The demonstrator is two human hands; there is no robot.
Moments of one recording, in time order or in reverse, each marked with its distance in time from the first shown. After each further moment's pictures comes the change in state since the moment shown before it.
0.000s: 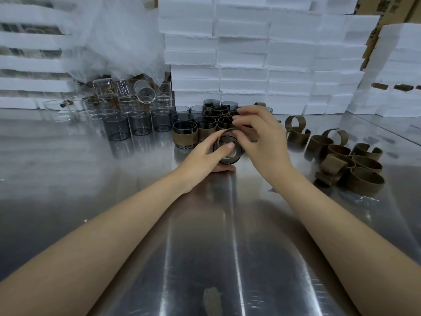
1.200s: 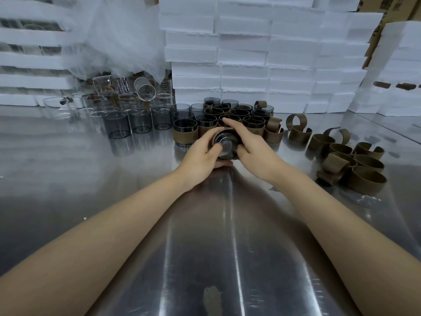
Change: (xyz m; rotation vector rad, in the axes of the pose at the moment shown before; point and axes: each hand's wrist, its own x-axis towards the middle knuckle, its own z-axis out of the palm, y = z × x) left_hand 0.005 -0.007 -0.001 0.079 0.105 0.074; right_hand -0.006 0.010 0.006 0.139 -0.549 0.358
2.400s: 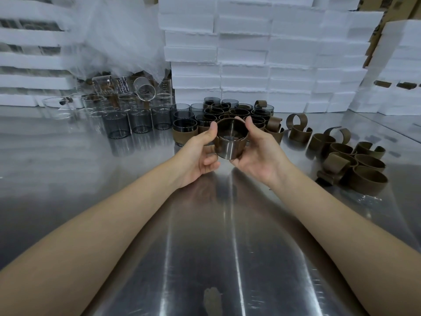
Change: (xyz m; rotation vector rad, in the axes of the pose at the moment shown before) left_hand -0.004 0.024 -0.010 -0.290 -0.036 -0.363; right_hand 0.007 -0.006 0.003 1.491 0.120 0.564
